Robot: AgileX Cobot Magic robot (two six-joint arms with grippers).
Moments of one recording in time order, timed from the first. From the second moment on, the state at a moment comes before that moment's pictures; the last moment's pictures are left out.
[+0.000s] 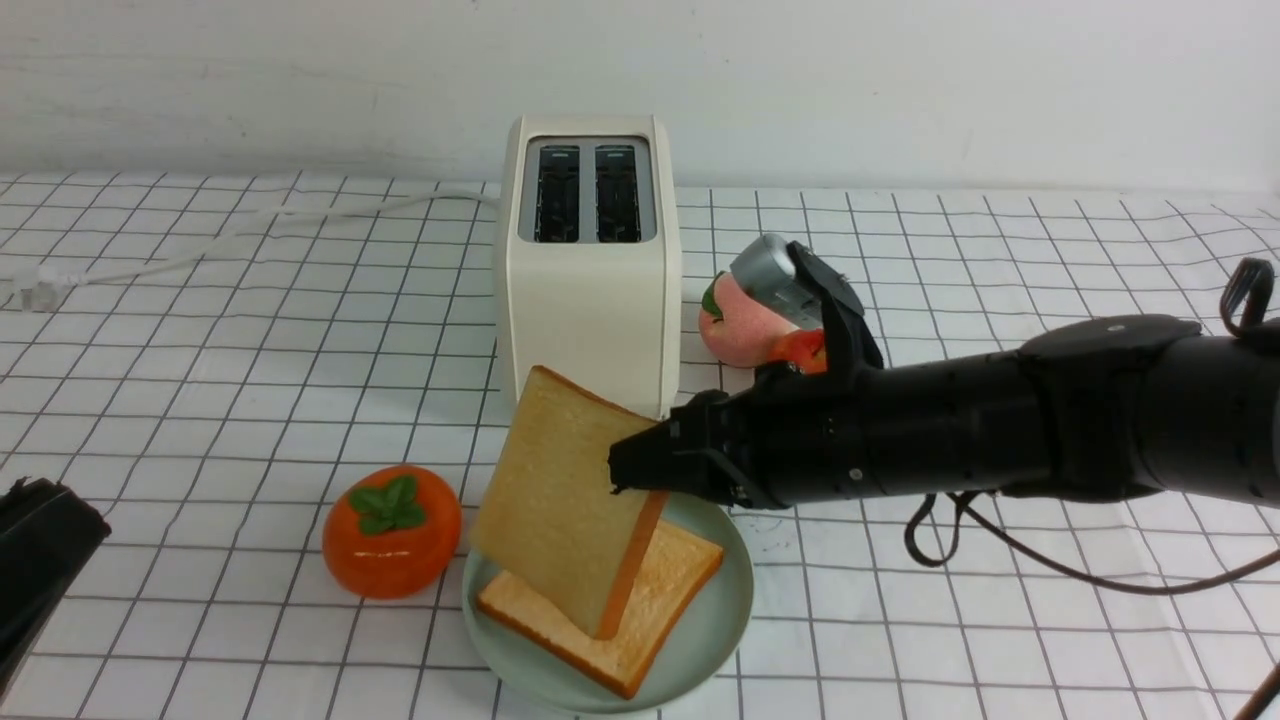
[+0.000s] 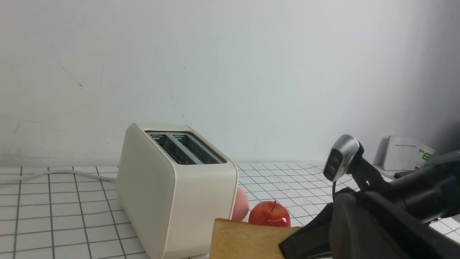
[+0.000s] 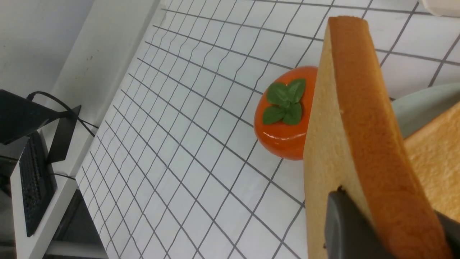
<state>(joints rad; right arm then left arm) 0.46 1.74 -1.03 1.64 0.63 -1.09 -0.28 0.20 -0.29 -1.35 0.16 1.08</state>
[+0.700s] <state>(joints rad) 0.46 1.81 -1.03 1.65 0.57 -1.16 -0.28 0.20 -0.29 -1.35 0.16 1.08</state>
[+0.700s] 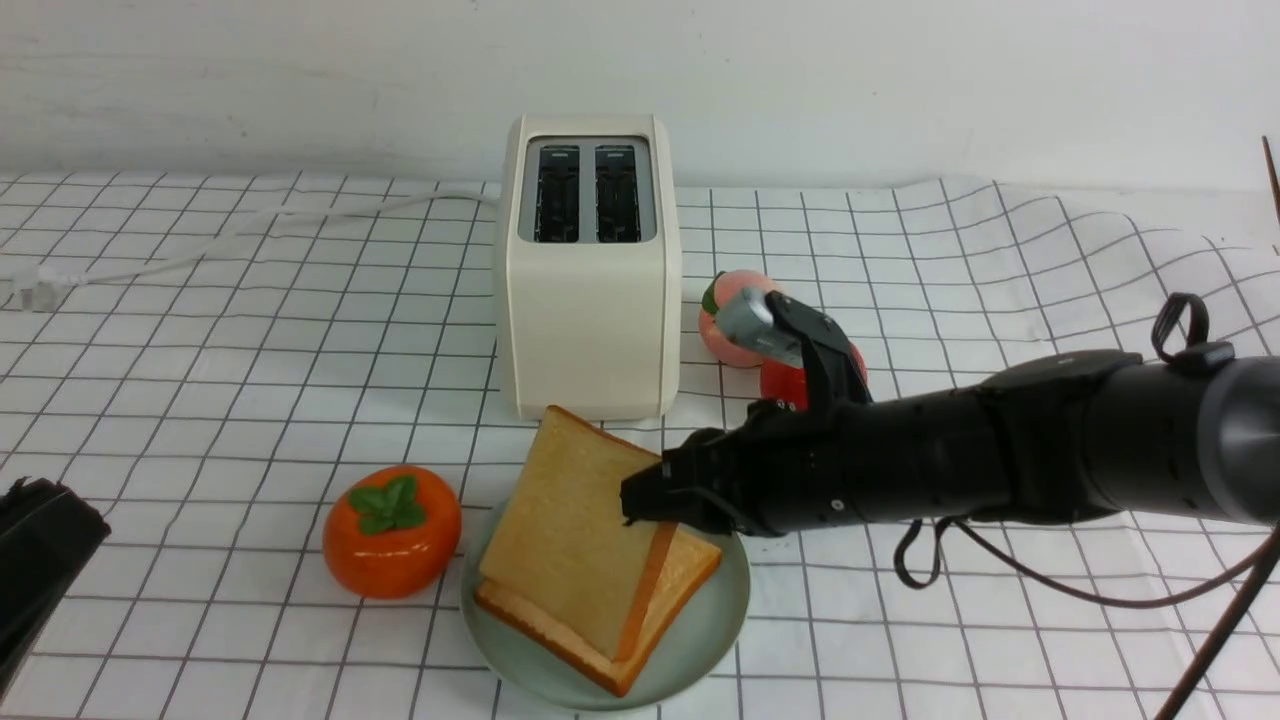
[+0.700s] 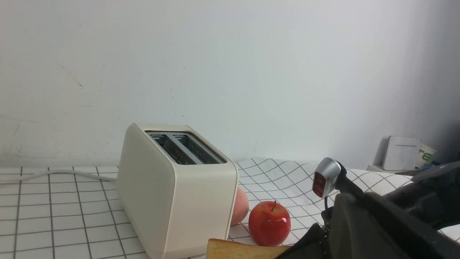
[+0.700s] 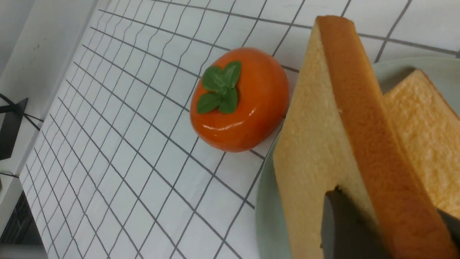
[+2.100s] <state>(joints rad) 0.27 1.07 -1.00 0.26 0.99 -0.06 -0.28 0.20 -0.29 -1.38 0.16 1.09</state>
